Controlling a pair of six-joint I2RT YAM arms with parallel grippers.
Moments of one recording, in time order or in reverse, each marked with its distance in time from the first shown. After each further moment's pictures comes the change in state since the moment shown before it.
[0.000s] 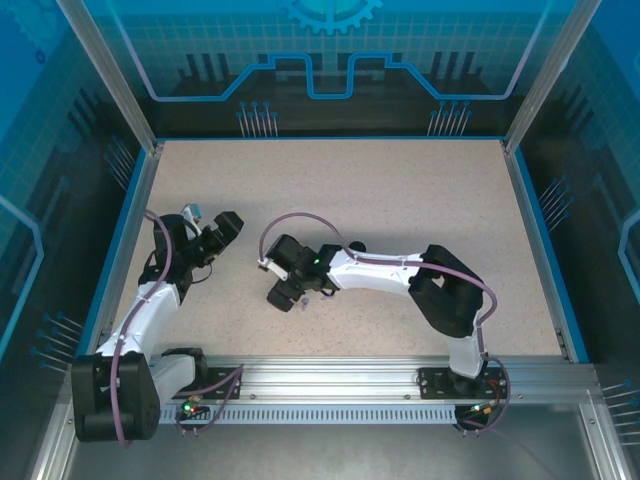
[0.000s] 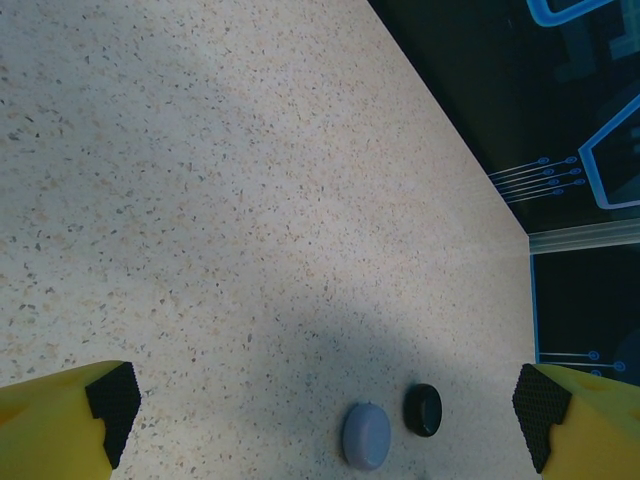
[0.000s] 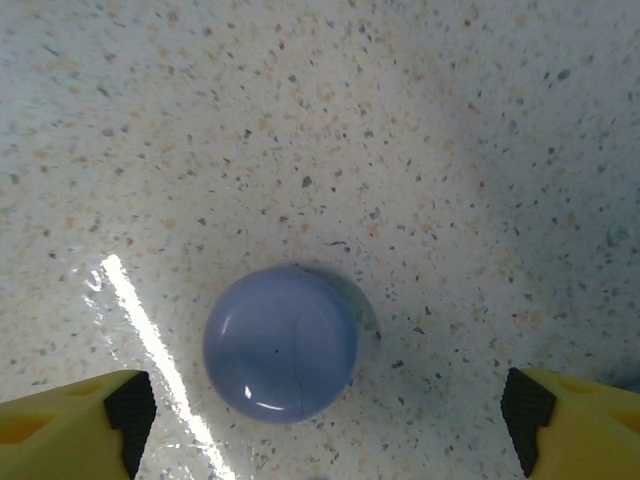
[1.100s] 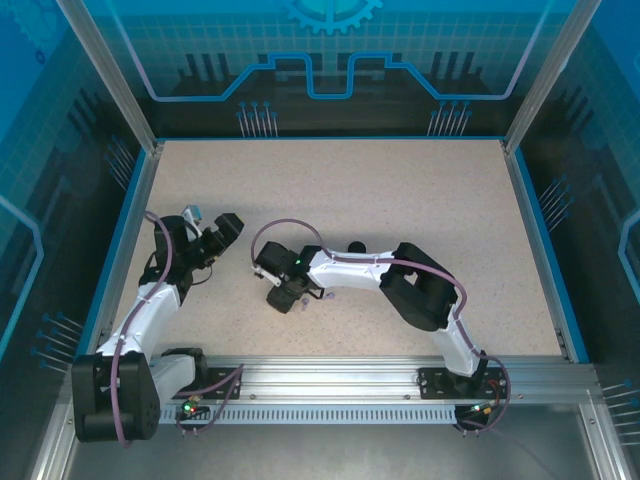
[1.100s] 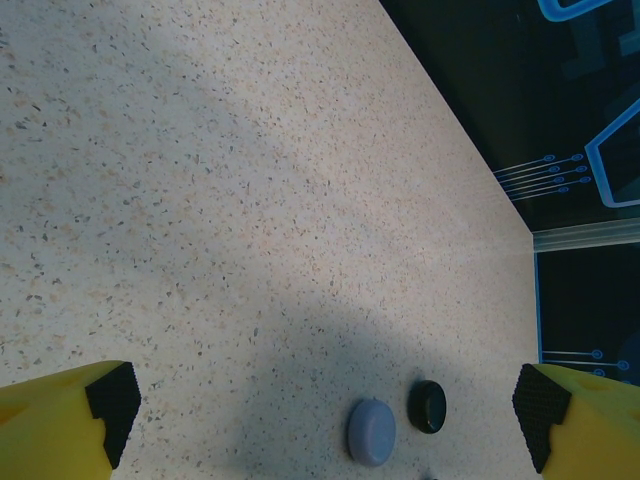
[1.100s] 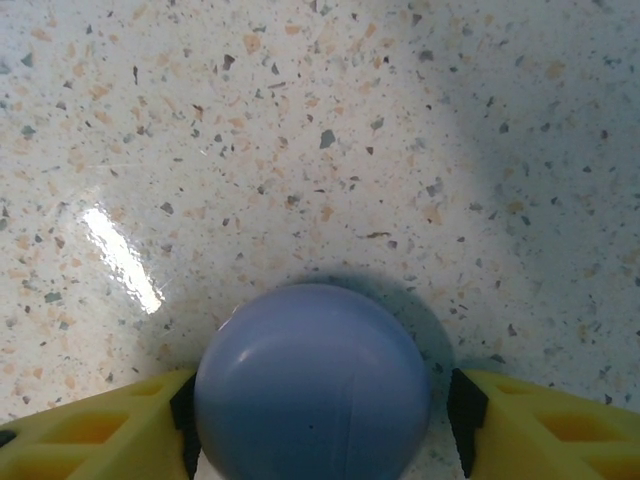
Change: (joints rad) left arm 0.000 0.000 -0.011 0.000 0.000 0.000; right arm 0.016 0.161 0.138 -0.128 -0.002 0.042
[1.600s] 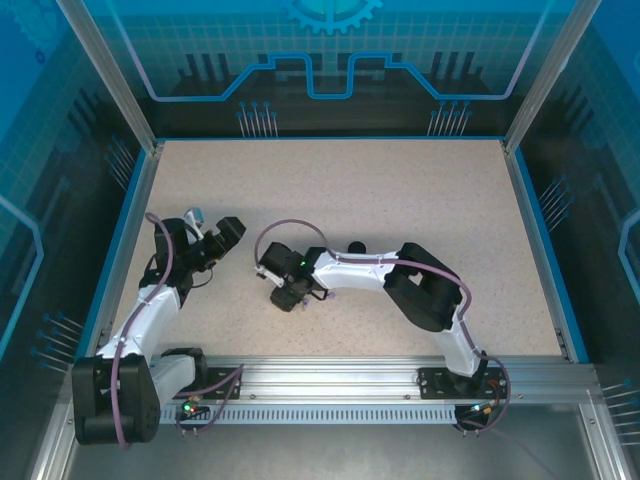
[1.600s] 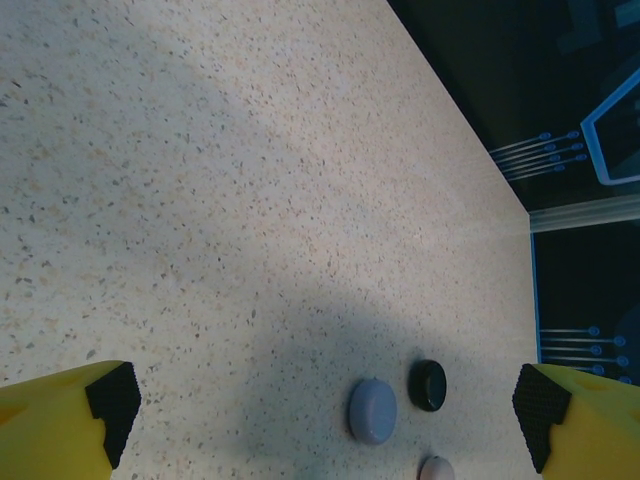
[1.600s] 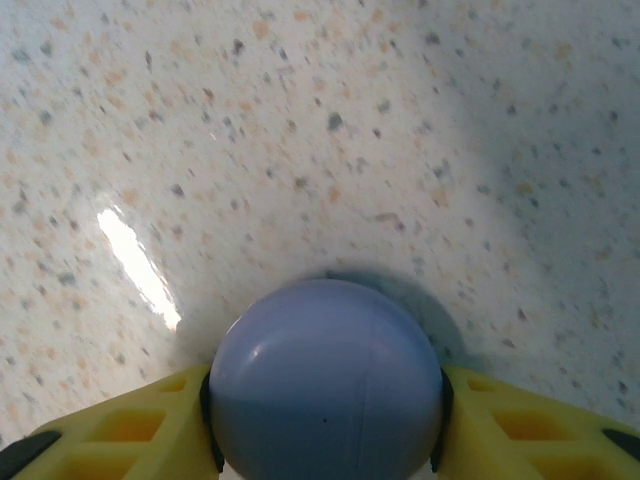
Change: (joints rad) left arm 0.002 -0.013 -0.023 -0.003 0.045 0.028; right arm -0.014 -0.050 -0.085 0.063 -0.028 -0.002
